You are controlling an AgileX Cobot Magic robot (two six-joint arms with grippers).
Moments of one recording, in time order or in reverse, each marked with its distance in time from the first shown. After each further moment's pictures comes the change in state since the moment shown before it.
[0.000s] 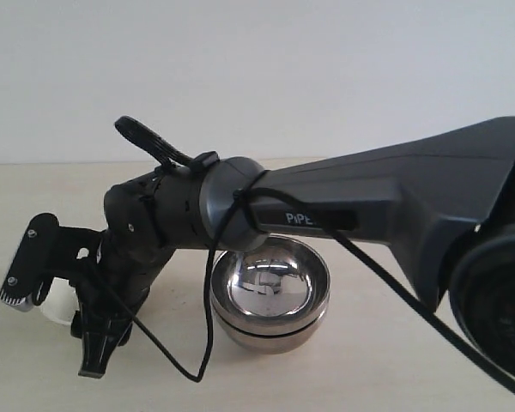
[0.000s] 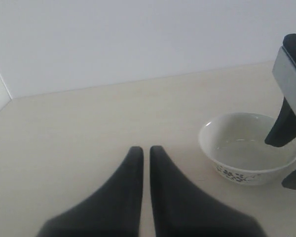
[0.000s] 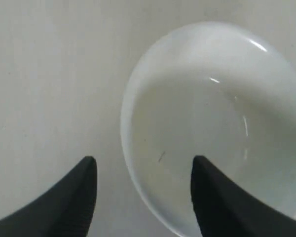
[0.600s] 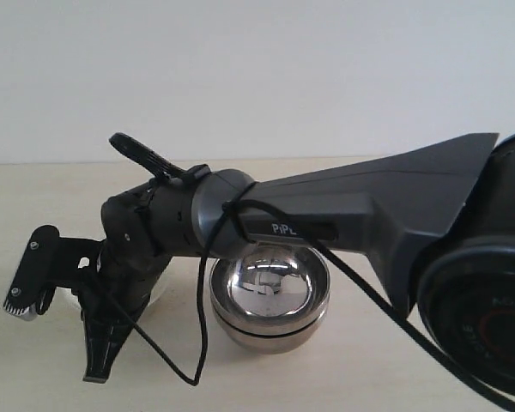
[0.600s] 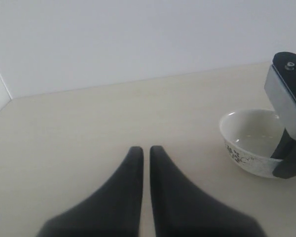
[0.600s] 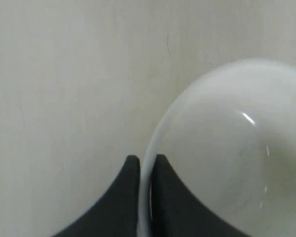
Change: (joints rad) left arm 0.000 0.000 0.000 0.000 0.000 0.000; right arm 0.000 0.041 -0.045 -0.019 0.031 -0.003
